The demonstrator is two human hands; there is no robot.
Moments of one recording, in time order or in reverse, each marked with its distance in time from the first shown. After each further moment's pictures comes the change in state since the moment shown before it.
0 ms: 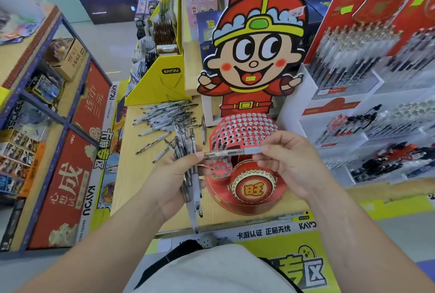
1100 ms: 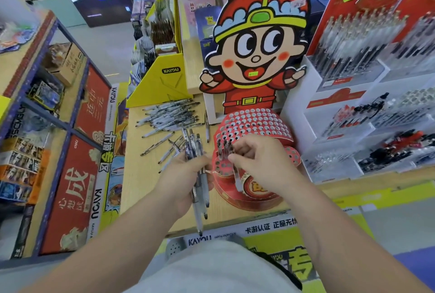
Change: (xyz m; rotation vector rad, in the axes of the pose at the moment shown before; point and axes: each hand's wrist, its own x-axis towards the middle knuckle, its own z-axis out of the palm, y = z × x) left_hand 0.010 -0.006 0.002 0.157 0.086 -0.023; right_hand 0.014 0.028 0.039 -0.907 -0.043 -0.251
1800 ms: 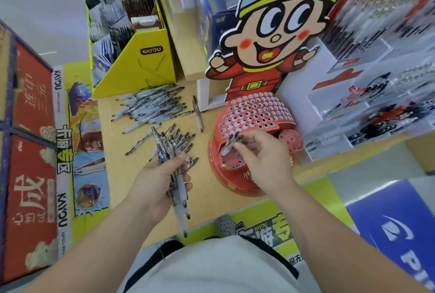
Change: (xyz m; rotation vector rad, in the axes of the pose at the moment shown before) left_hand 0.058 0.004 -0.094 -0.101 -0.078 -0.156; right_hand 0.014 0.004 0.075 0.019 0.399 0.107
